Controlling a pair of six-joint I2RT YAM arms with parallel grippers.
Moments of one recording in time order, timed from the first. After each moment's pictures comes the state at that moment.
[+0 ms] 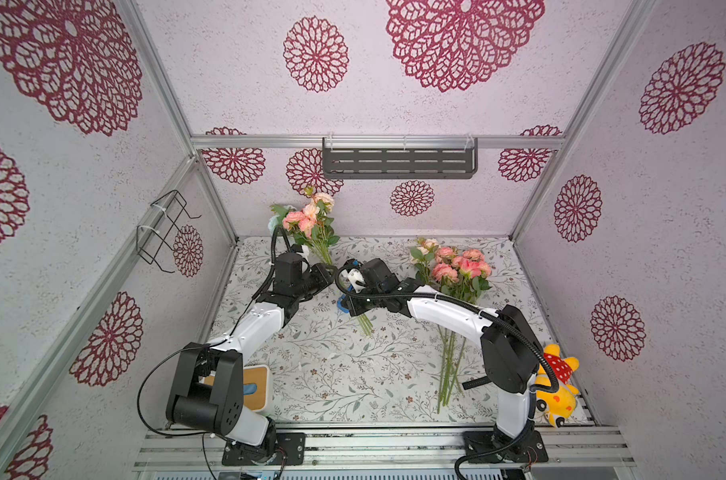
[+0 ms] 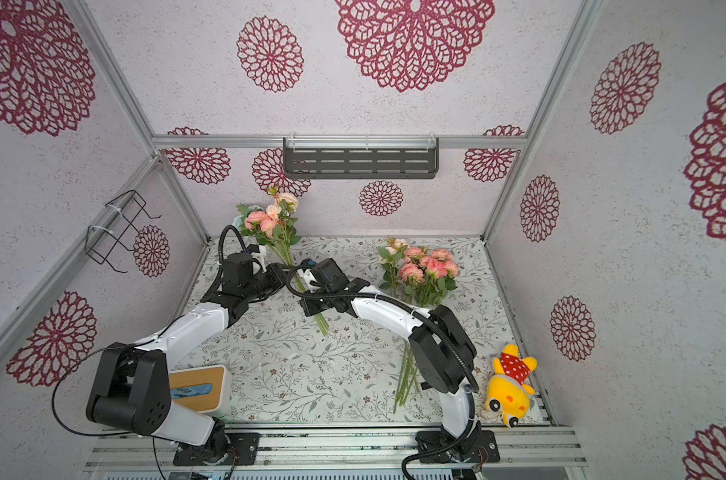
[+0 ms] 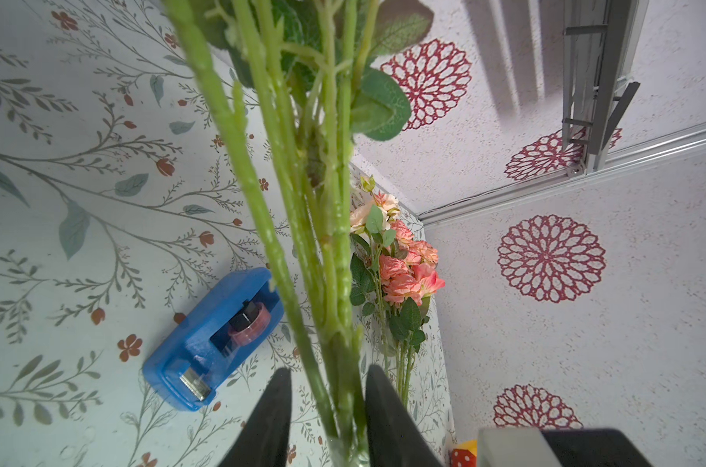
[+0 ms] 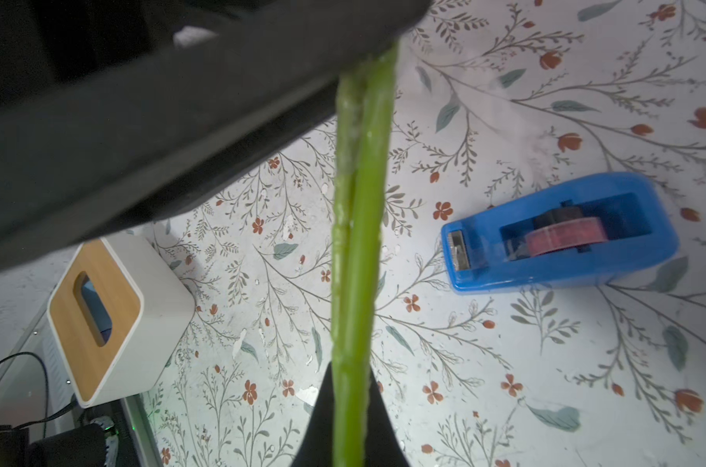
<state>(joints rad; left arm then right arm) -0.23 1.53 0.97 0.11 0.36 -0.81 0.83 1.93 1.56 -0.37 -0.23 0.33</state>
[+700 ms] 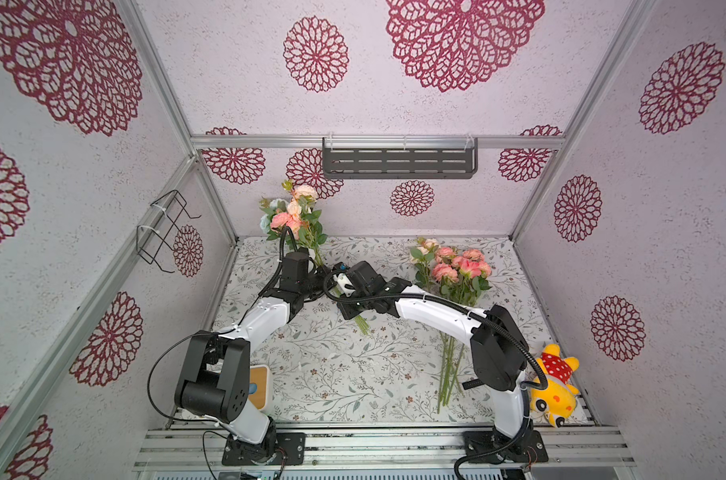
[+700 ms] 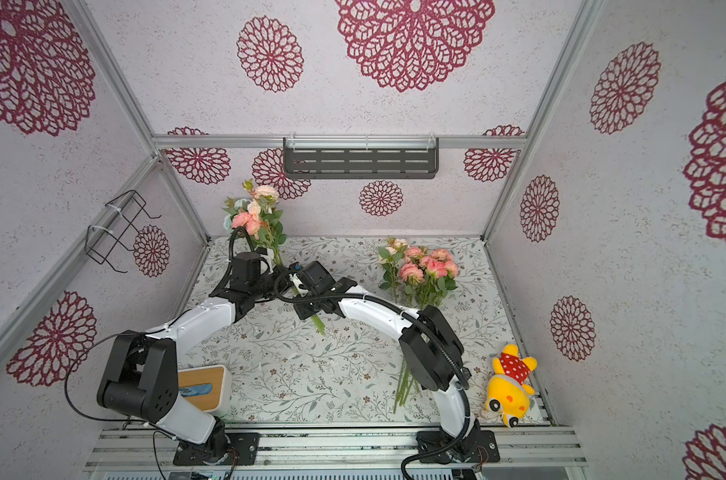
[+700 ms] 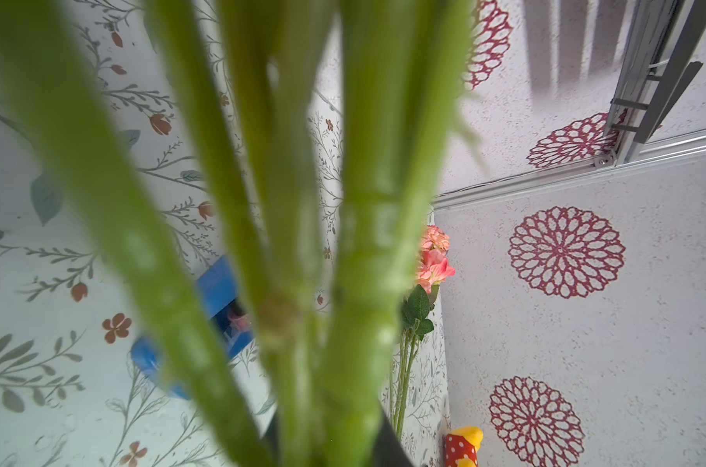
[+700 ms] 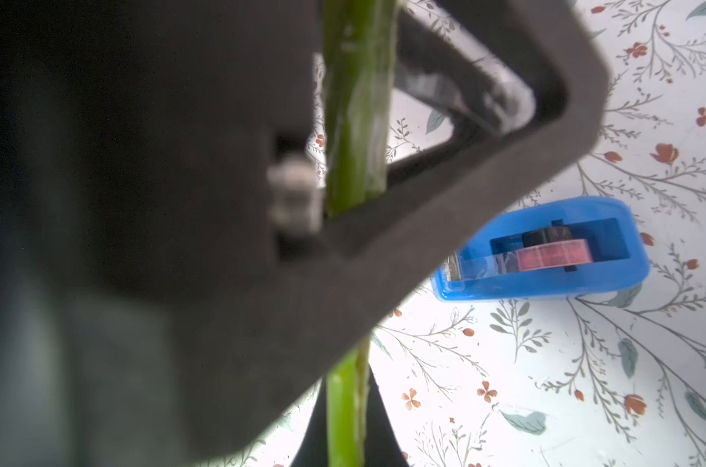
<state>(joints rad) -0.25 1.60 1.00 0.06 0.38 -0.85 0.90 2.00 1.67 -0.47 -0.10 0.24</state>
